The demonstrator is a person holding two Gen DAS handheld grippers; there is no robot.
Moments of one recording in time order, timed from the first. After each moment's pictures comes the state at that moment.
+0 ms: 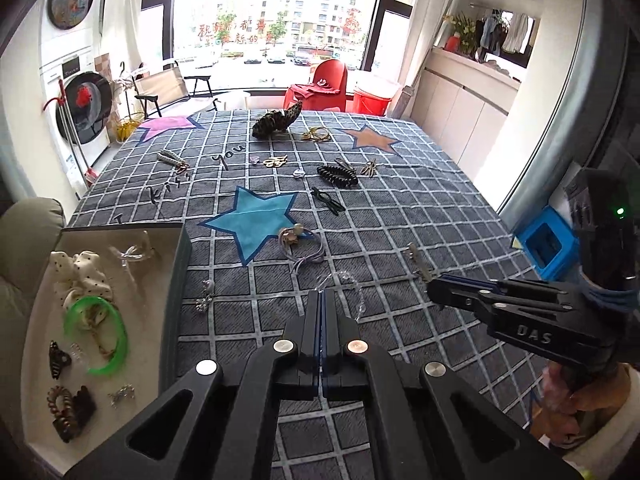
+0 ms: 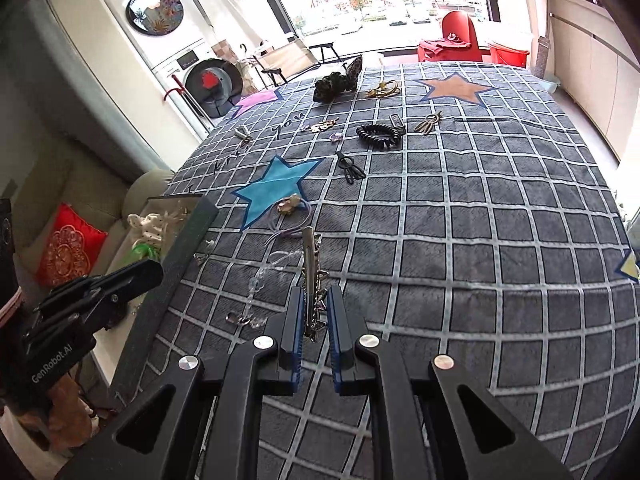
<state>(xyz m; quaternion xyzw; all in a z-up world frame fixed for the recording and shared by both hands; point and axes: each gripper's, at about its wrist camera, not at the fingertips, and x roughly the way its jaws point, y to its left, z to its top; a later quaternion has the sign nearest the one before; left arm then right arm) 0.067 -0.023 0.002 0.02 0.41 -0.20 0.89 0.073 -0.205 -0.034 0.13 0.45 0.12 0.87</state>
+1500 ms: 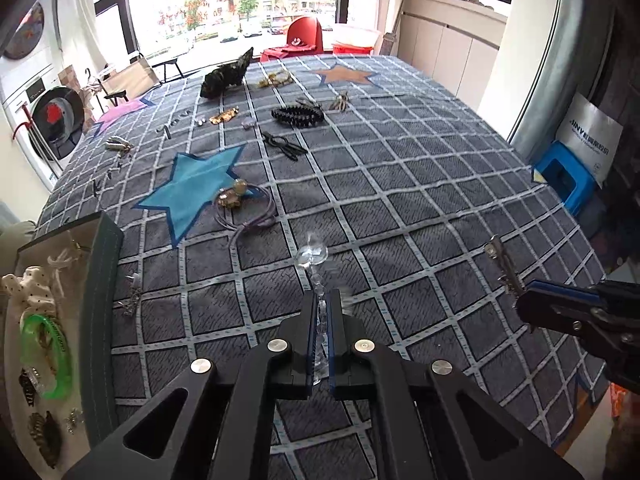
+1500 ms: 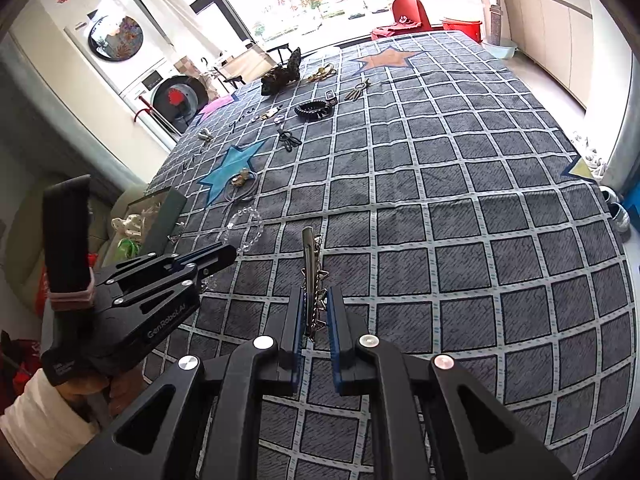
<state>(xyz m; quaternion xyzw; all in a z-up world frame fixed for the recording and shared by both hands) 0.088 -0.091 -0.054 0.10 0.45 -0.22 0.86 0.024 -0.246 -0.048 0.18 0.46 0.07 0.87</state>
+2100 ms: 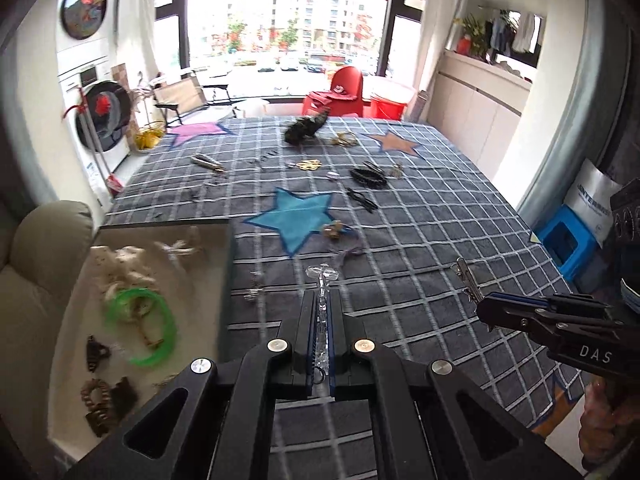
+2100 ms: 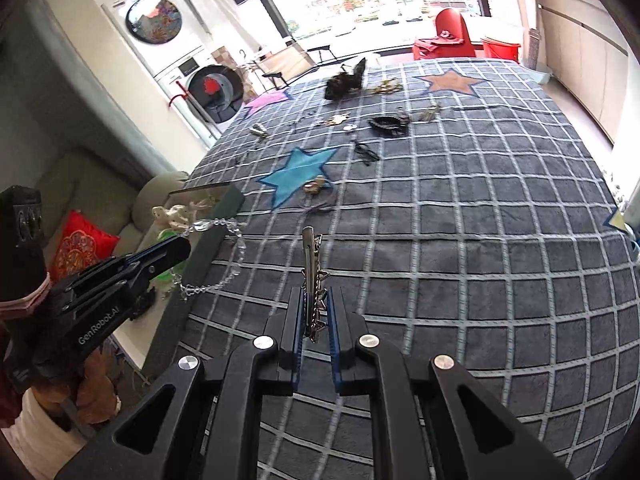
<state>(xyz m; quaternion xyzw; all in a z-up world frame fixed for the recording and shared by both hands) 0.054 0.019 0.011 0.02 0.39 -0.17 0.90 0.034 -0.174 -0.015 0.14 0.45 0.13 0.87</state>
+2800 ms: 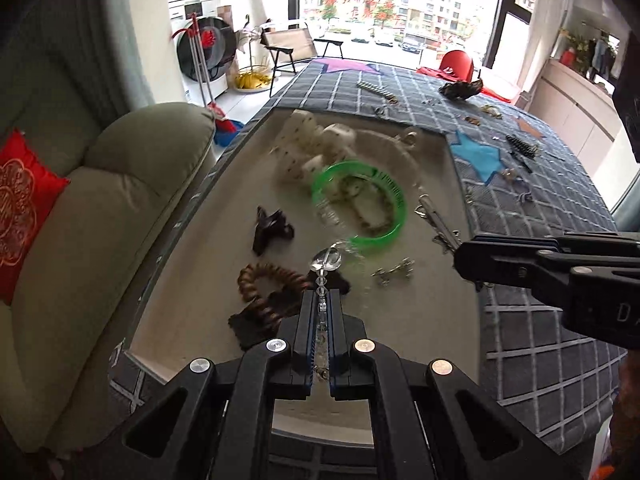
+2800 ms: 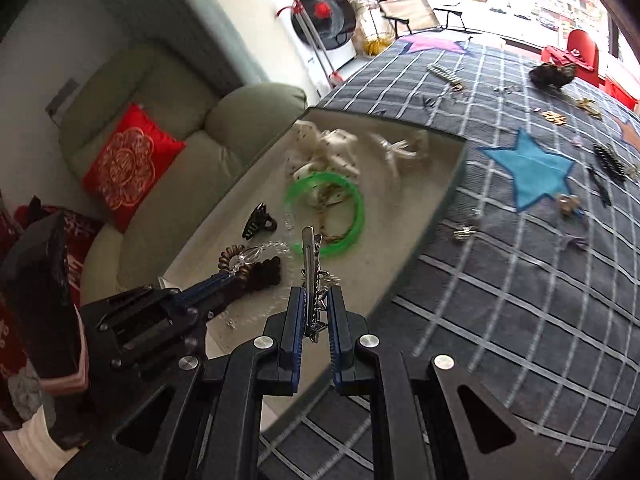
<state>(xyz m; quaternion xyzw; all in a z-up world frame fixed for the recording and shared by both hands) 0.036 0.168 -0.062 -0.01 0.45 -0.01 0.89 0.085 0.048 -0.047 0.02 0.52 0.28 0.81</state>
